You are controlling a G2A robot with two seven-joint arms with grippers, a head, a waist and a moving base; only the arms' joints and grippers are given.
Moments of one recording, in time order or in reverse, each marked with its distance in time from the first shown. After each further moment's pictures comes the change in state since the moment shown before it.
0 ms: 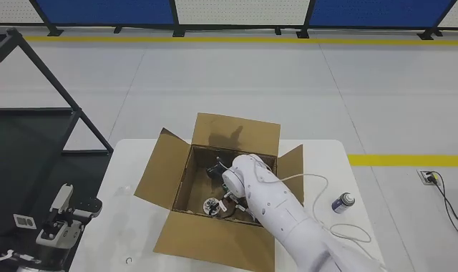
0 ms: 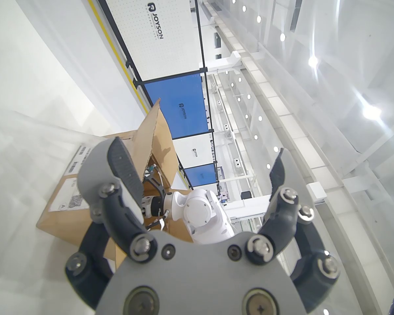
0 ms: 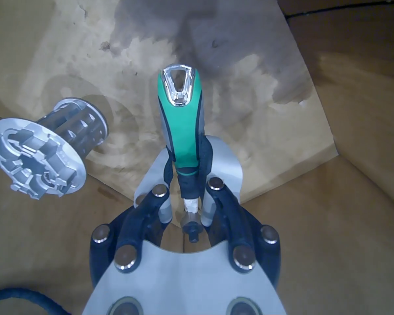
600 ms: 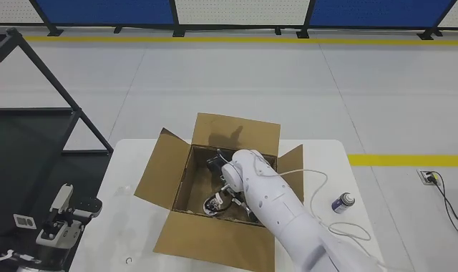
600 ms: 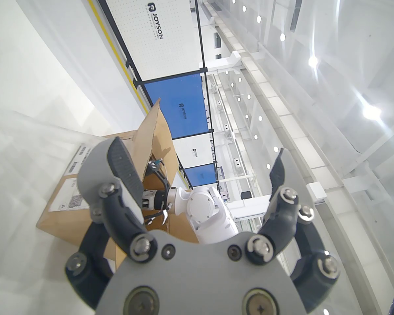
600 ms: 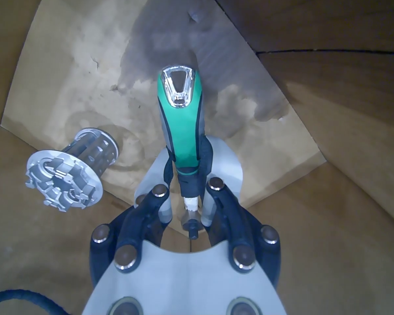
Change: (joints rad) left arm 0.000 0.000 0.000 0.000 0.000 0.000 0.000; right arm 0.059 -0.051 0.024 0.113 0.045 0.029 -0.082
